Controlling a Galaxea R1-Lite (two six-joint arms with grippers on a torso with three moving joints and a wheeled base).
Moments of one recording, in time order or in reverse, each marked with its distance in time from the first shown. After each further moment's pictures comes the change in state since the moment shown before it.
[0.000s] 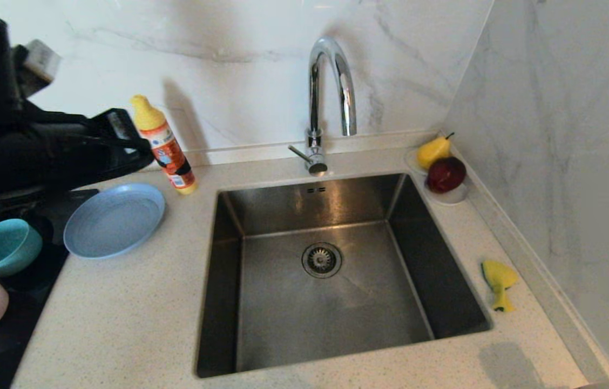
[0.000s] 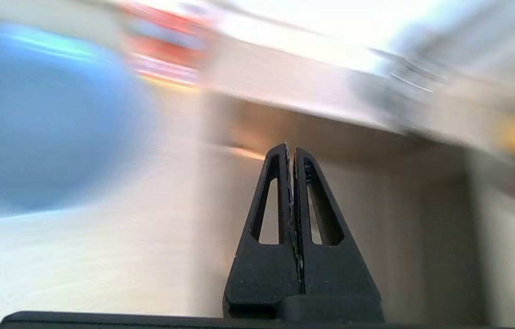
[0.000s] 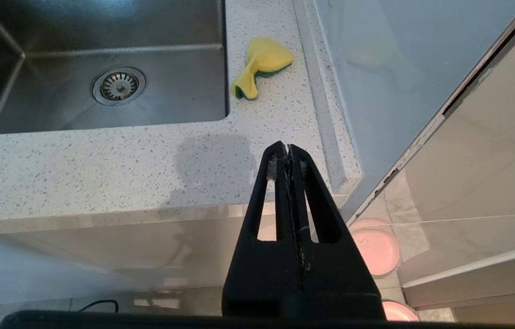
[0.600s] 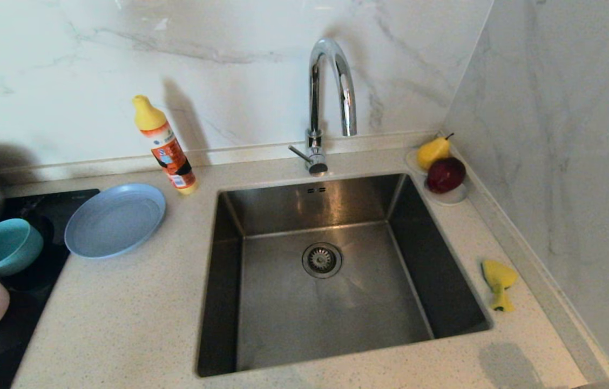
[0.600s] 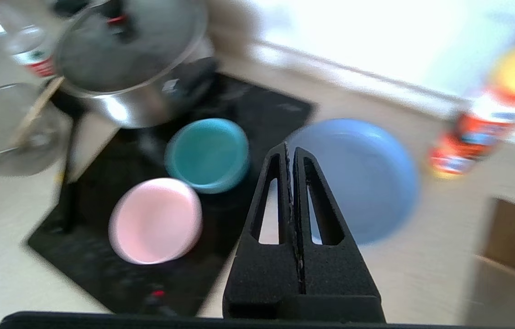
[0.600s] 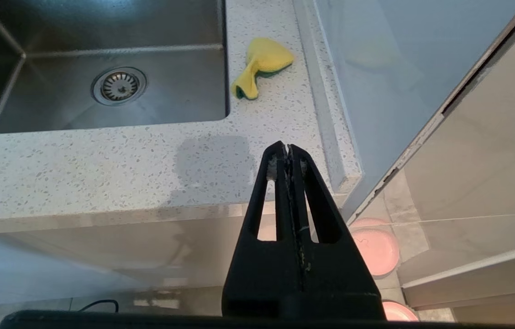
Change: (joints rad) left arm 0.287 -0.248 0.139 0.017 0.359 0.253; right arm 0.000 0.000 0.000 0.000 0.000 0.000
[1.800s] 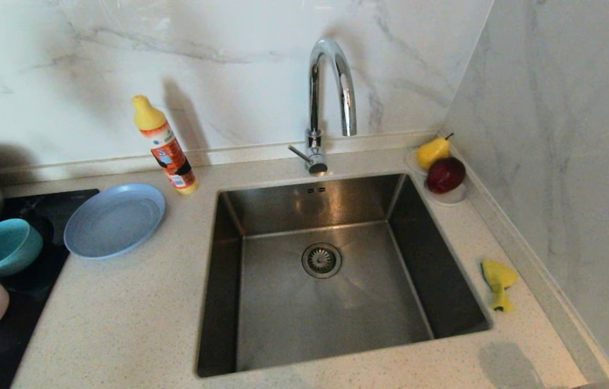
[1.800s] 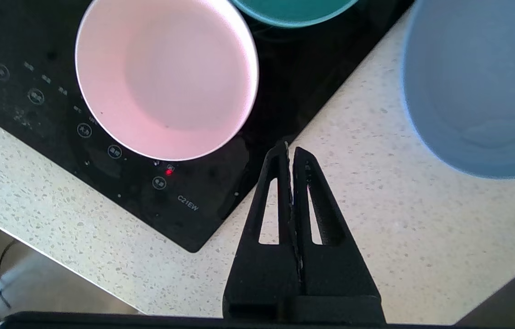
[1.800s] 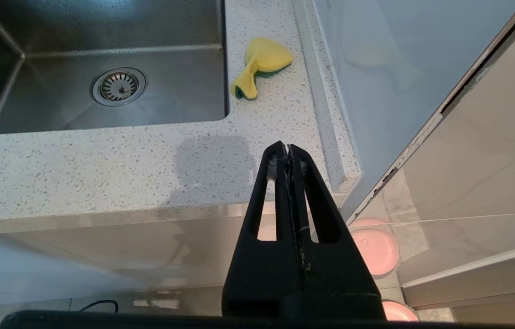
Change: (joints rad) left arm 0.694 0.490 -0.330 0.575 -0.790 -0.083; right arm 0.000 0.000 0.000 0.000 0.000 0.000
